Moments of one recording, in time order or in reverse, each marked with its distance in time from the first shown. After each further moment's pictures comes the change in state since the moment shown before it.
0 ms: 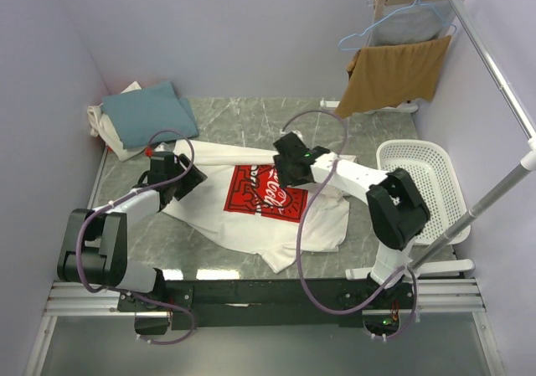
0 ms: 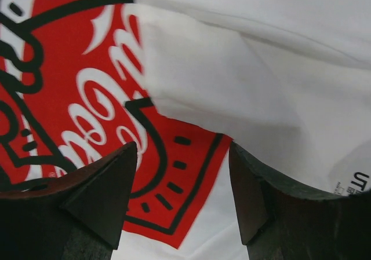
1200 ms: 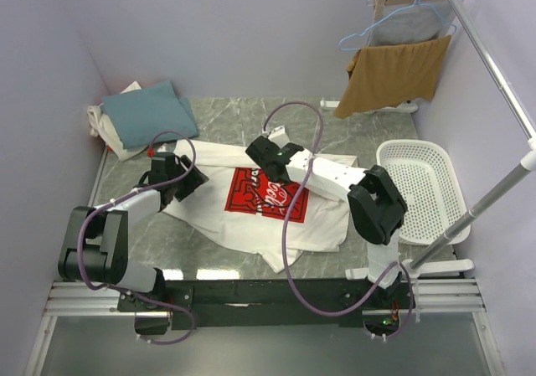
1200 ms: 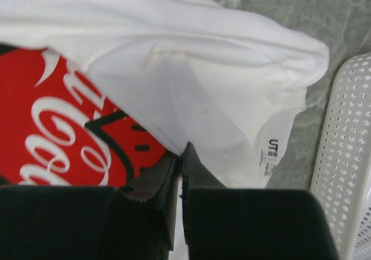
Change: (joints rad) left arm -0.003 0.017 -0.010 0.006 0.024 0.011; right arm 0.166 0.162 0.263 -0.261 0.490 0.057
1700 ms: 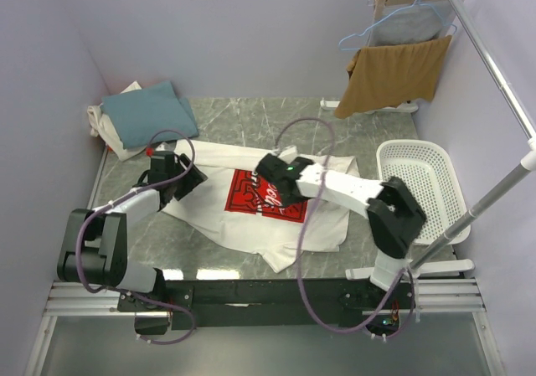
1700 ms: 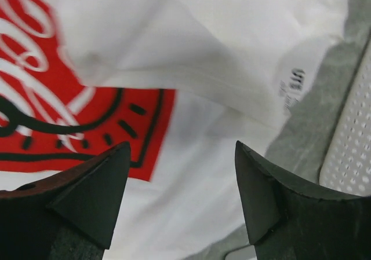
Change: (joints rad) left arm 0.000 0.003 0.014 -0.024 -0.010 0.000; right arm 0.069 -0.105 -0.143 -0.118 -0.136 0.111
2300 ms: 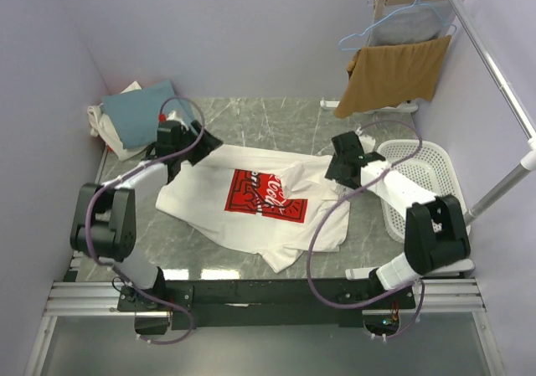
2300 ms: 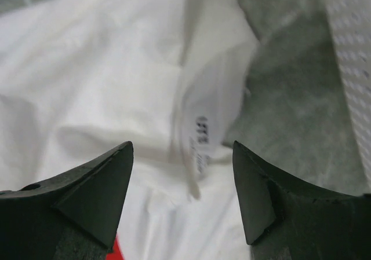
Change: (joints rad) left arm -0.032 0.124 0.241 0.103 0.117 -0.017; right arm -0.546 -0.357 -0.396 0.340 -0.247 0.153
